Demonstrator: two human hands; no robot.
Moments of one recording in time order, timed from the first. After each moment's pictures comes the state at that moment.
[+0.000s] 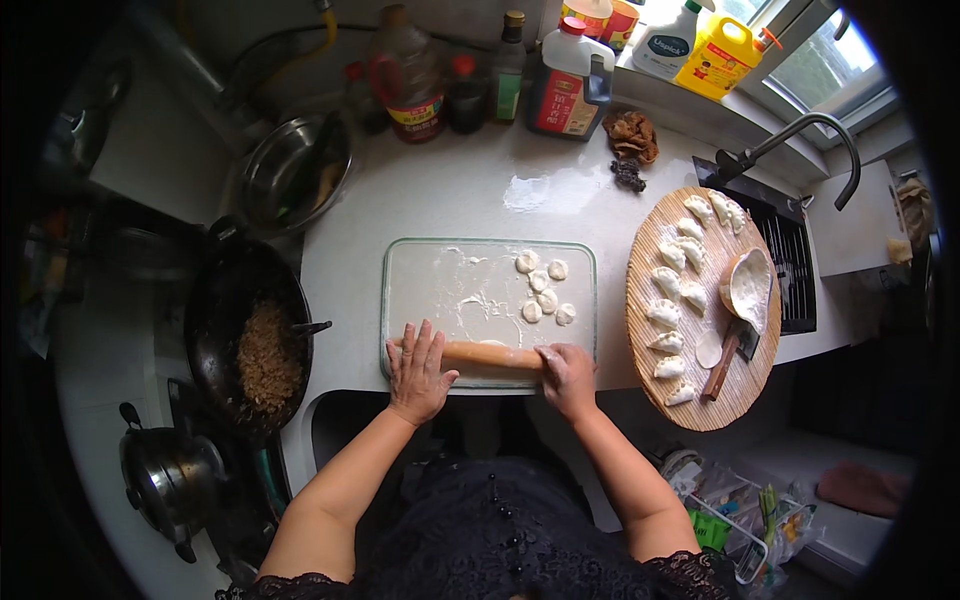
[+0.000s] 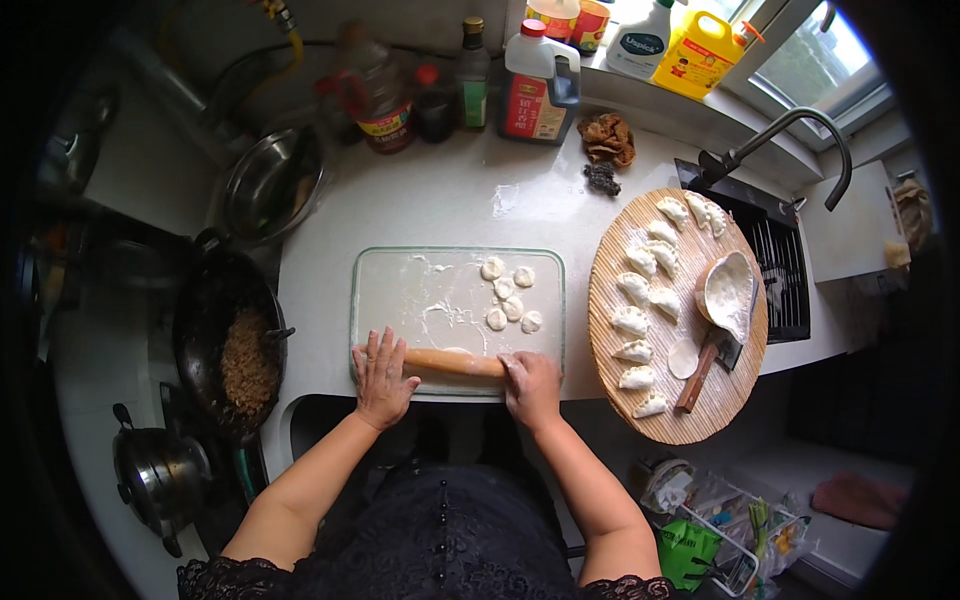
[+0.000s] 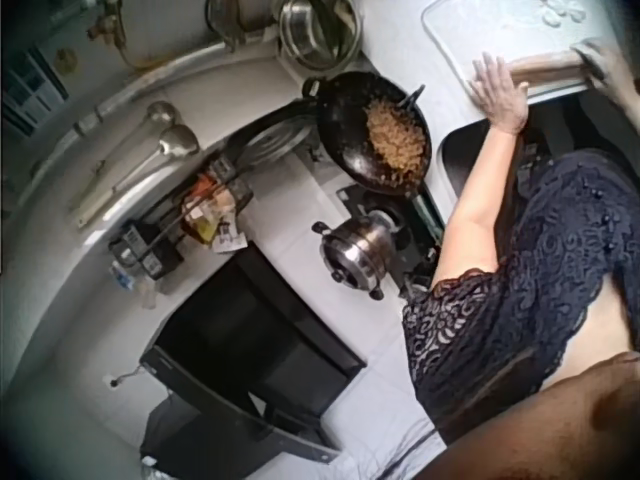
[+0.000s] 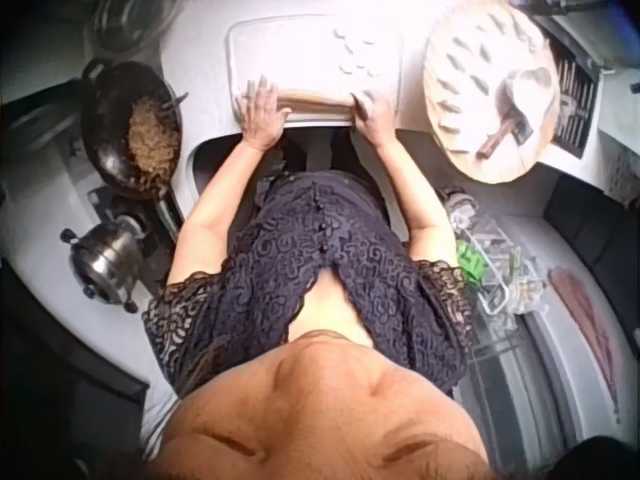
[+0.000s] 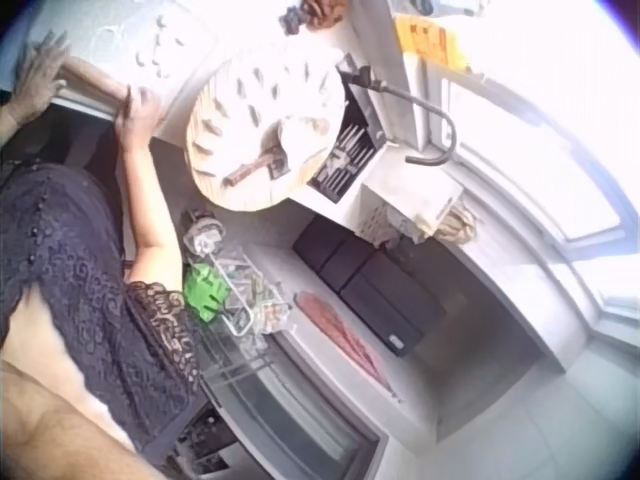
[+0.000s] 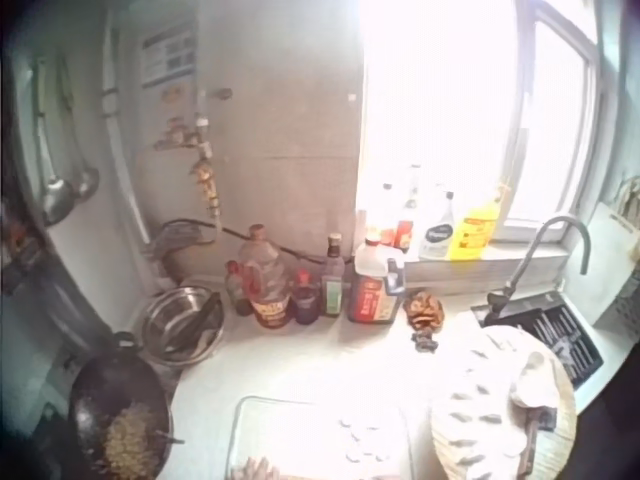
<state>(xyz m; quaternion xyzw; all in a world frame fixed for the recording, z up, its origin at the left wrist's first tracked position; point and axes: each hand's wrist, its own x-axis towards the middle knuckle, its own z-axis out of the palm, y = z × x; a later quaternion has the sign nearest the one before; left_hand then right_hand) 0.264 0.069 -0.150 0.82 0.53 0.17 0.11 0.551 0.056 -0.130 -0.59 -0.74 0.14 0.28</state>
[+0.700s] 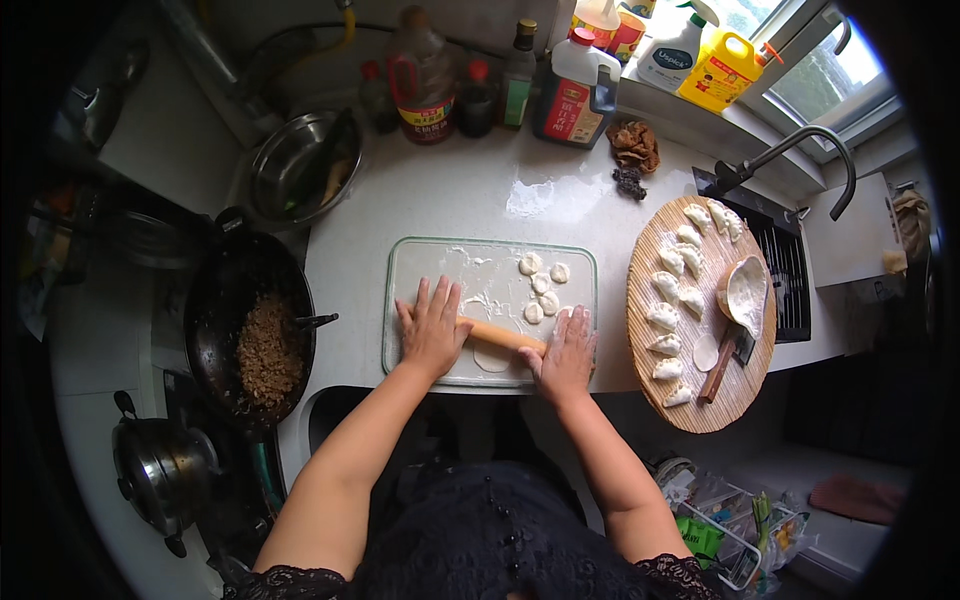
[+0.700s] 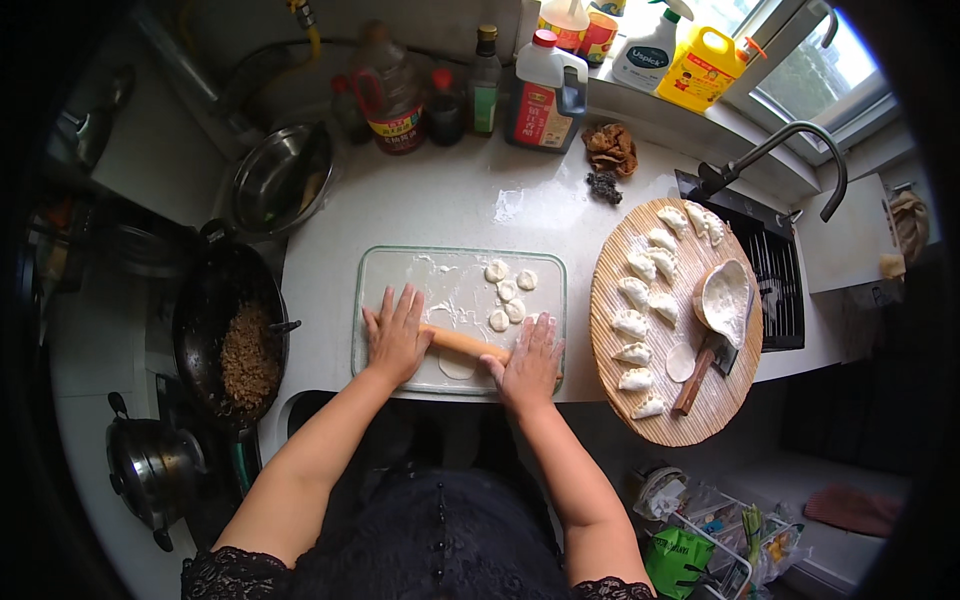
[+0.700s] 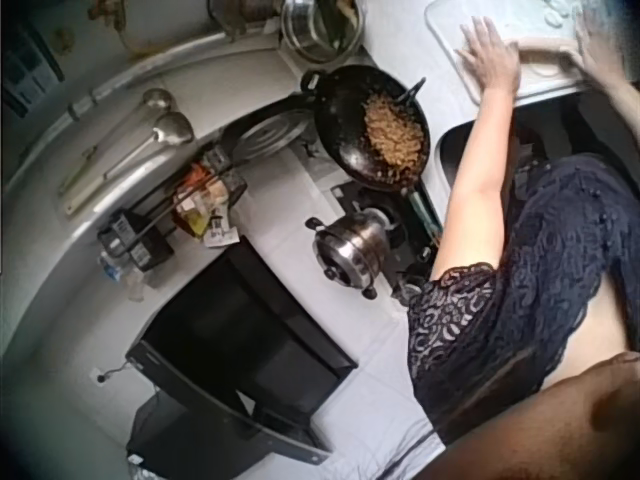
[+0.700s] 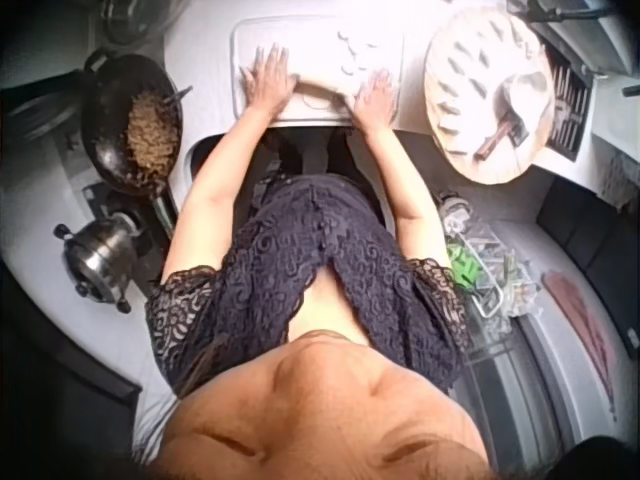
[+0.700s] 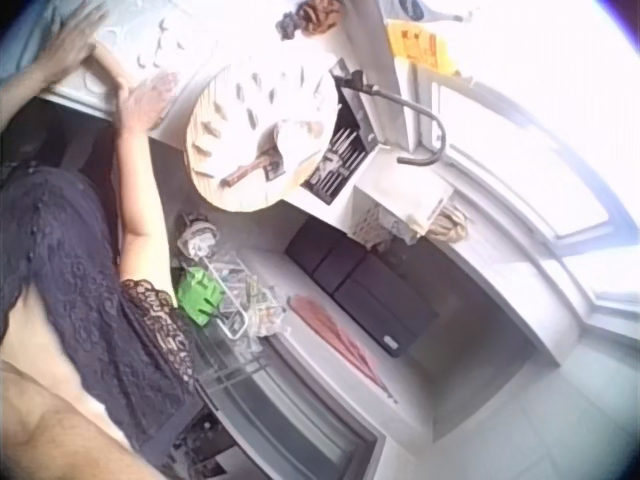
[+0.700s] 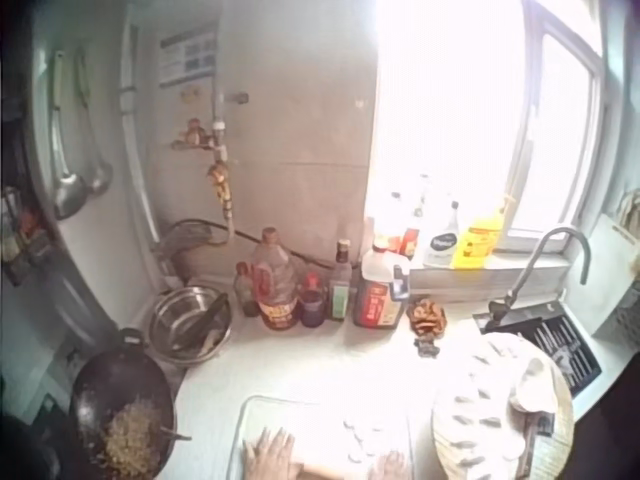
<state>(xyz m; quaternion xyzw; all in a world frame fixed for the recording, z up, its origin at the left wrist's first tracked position) 0.292 0.126 -0.139 0.80 0.59 0.09 0.12 0.525 0.067 -0.129 -0.72 -0.69 0.09 0.06</state>
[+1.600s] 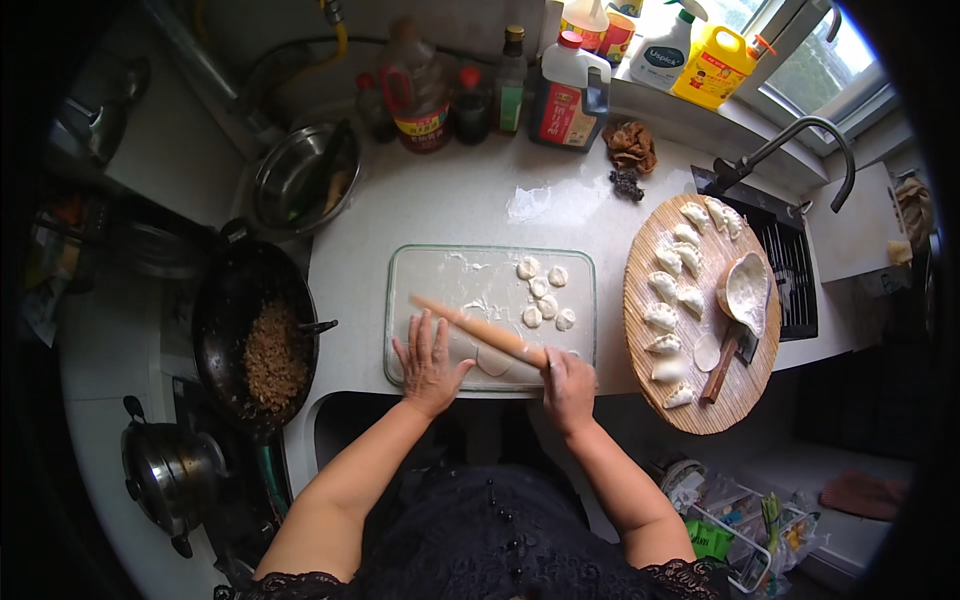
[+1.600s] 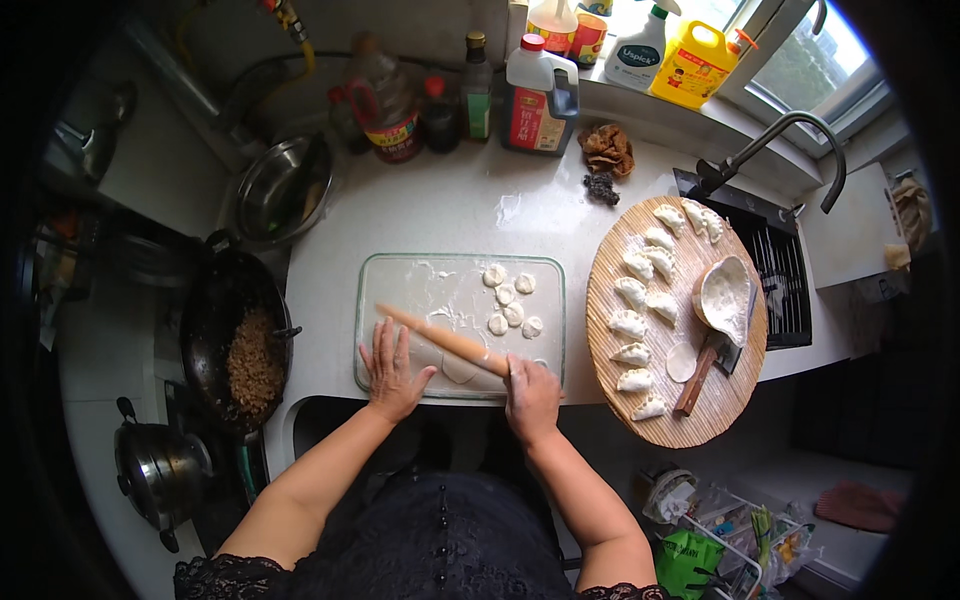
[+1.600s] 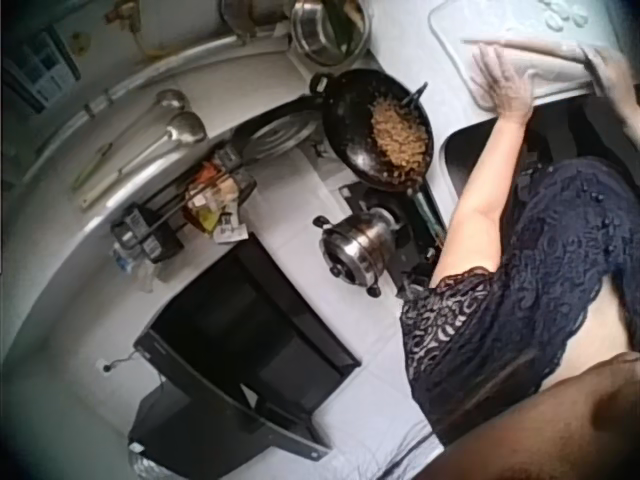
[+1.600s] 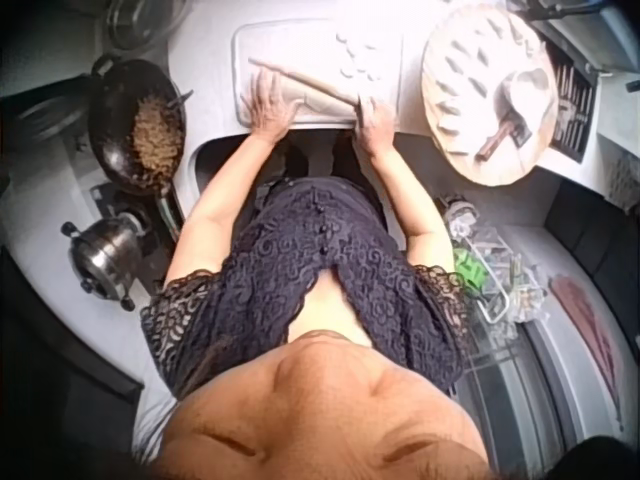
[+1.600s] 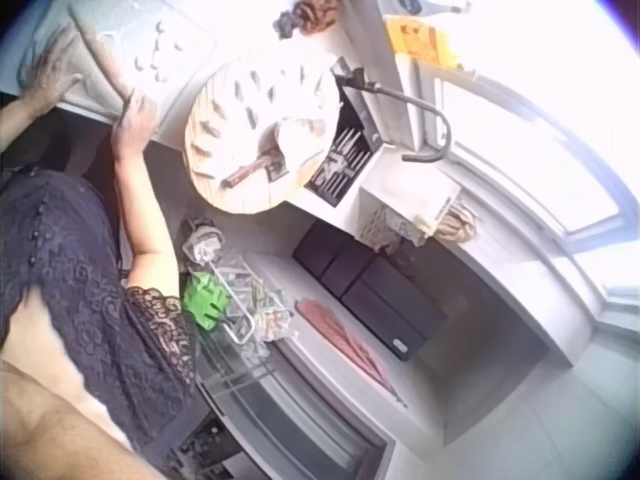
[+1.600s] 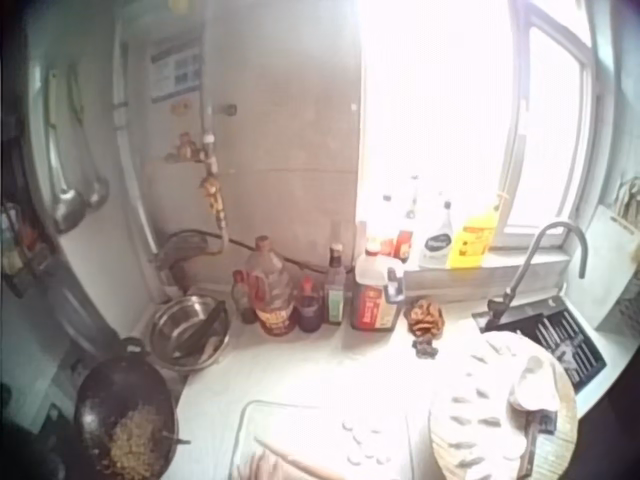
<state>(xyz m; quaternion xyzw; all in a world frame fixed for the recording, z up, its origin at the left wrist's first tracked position) 0.290 0.081 -0.147 0.80 0.56 0.20 0.07 0.544 0.040 -0.117 -0.63 -0.74 0.07 0.23</state>
